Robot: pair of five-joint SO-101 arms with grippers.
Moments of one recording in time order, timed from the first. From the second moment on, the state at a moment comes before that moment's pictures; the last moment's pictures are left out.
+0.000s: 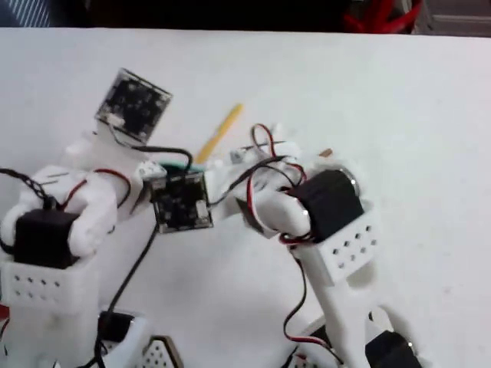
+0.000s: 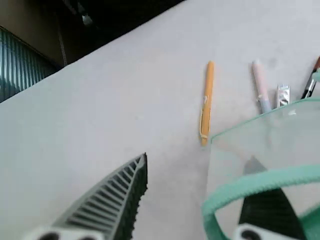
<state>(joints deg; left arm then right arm) 1.8 -45.8 12.8 82.2 -19.7 -36.3 -25.0 -8.9 95.6 70.5</state>
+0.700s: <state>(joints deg) 0.8 -46.0 -19.4 102.0 -20.9 -38.9 -37.2 1.1 86.9 51.5</state>
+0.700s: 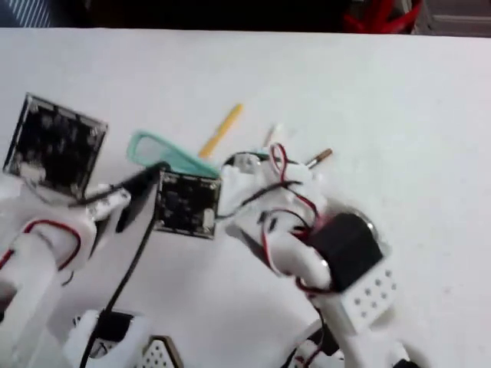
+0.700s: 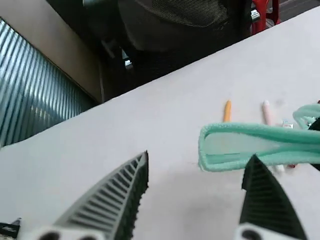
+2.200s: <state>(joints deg) -2.9 -104.7 30.2 94.5 -19.6 -38.1 -46.5 1.2 97.6 47.3</state>
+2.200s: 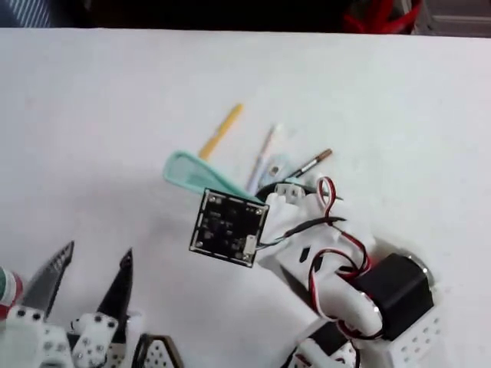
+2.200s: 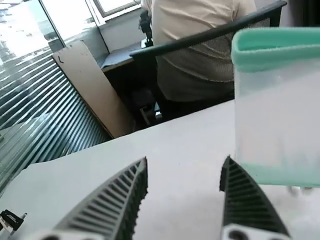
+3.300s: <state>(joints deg) 7.5 -104.7 43.8 91.6 -43.6 -49.5 -51.1 1.2 97.6 74.2</state>
